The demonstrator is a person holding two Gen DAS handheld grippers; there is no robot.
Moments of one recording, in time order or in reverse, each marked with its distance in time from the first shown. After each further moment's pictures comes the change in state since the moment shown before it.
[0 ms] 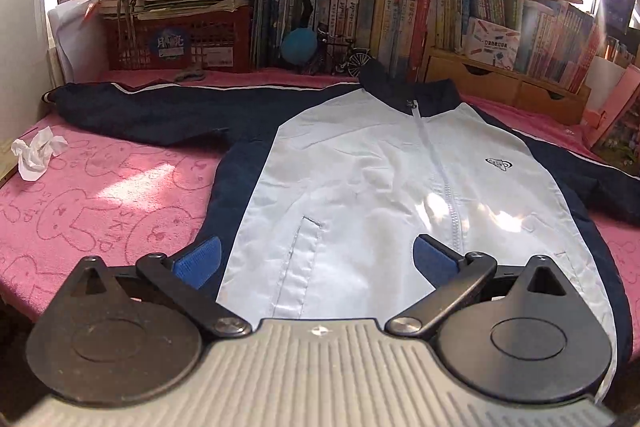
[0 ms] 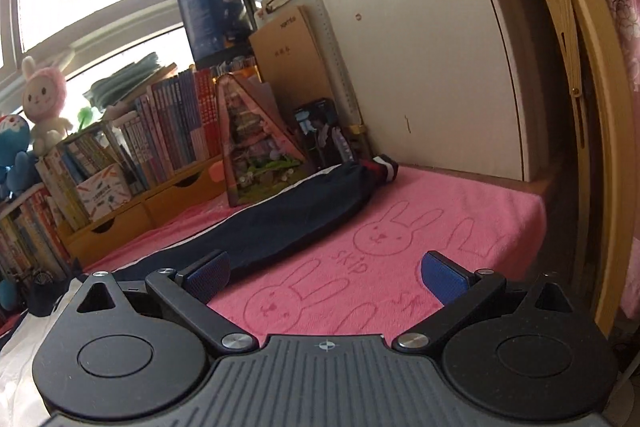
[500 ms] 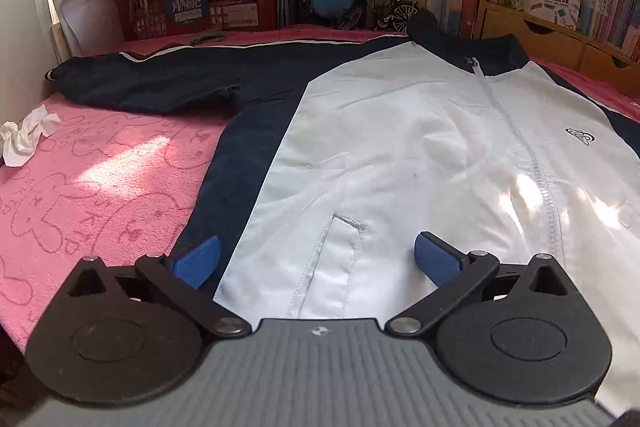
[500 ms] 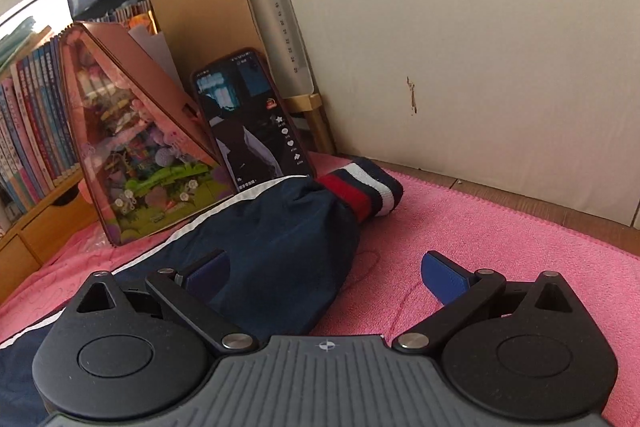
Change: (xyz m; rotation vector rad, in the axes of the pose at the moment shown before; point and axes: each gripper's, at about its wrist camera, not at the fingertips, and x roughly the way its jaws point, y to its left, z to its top) left arm 0.069 0.004 -0.009 0.015 0.063 0.117; right arm 0.212 0.013 0.030 -0.021 0.134 -0.204
